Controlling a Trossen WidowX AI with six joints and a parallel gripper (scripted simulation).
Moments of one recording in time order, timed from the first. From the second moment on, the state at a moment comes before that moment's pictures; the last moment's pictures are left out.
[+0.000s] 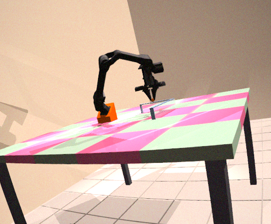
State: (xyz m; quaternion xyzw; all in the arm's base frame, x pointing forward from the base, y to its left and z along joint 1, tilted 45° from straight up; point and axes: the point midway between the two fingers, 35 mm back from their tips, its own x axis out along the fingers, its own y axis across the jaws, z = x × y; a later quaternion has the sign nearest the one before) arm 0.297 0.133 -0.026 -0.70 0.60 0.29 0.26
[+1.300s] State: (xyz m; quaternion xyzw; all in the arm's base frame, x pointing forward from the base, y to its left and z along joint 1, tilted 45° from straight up) arm 0.336 0.111 -0.064 -0.70 0.60 0.28 0.27
